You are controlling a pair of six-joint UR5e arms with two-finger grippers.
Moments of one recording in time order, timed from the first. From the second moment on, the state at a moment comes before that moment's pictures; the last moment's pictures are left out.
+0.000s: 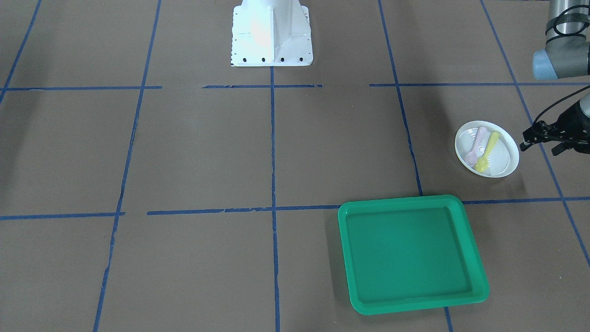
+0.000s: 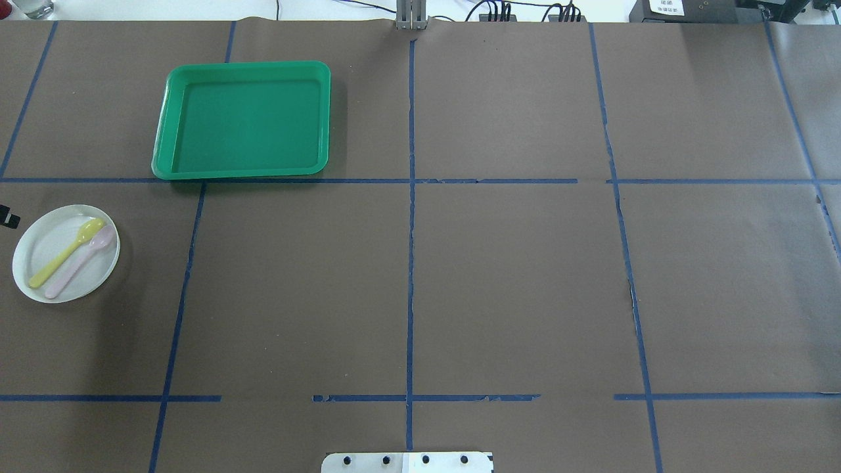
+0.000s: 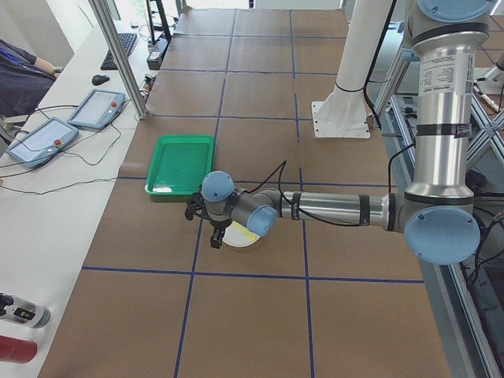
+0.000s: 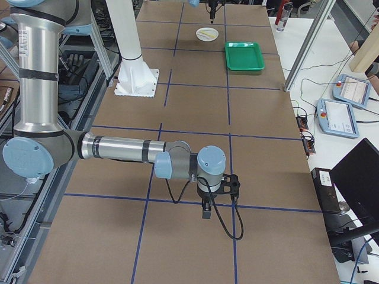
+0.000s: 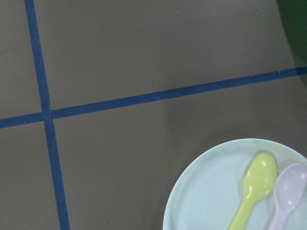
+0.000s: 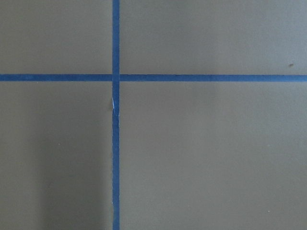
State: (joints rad) left arm -1.18 -1.53 -1.44 -2.24 -2.29 -0.47; right arm 1.58 -1.65 1.61 -1.51 2.28 0.03
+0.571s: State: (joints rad) left arm -1.11 -1.56 -1.35 -2.31 -2.28 -0.53; right arm 1.58 -1.65 1.61 -1.51 2.28 0.03
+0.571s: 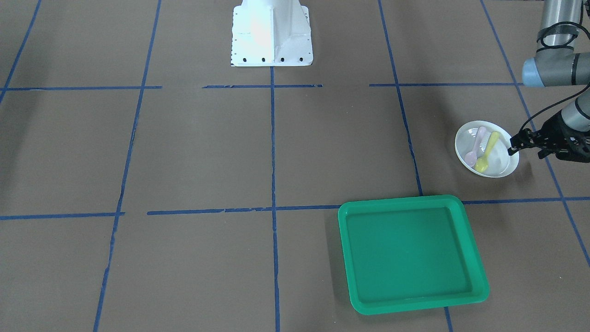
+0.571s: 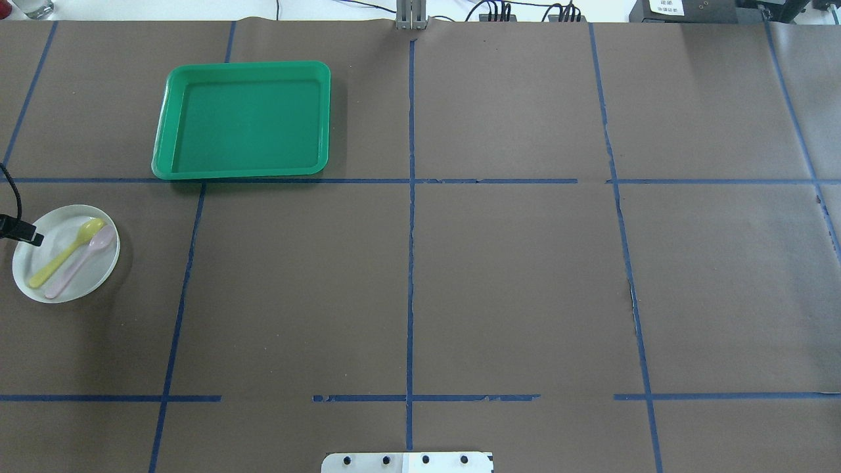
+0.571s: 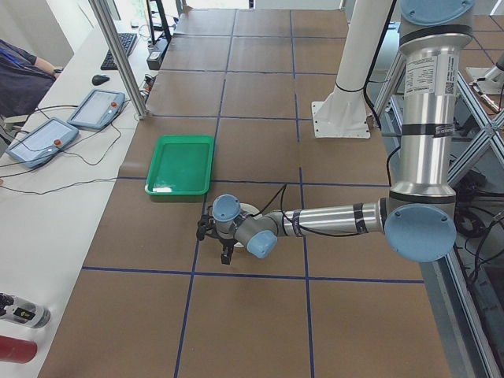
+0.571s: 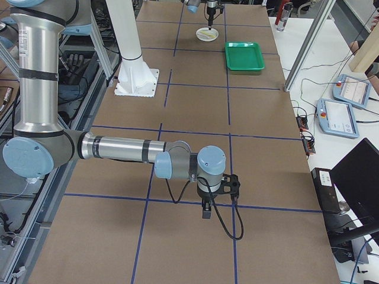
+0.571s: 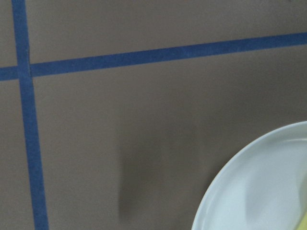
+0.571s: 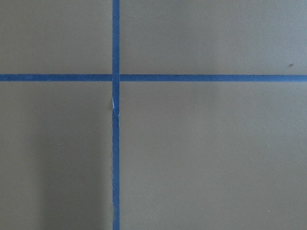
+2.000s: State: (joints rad) left arm -1.17 -1.55 -1.39 -2.29 -2.54 -0.46; right arm 1.58 -1.65 1.61 -1.51 2.28 0.03
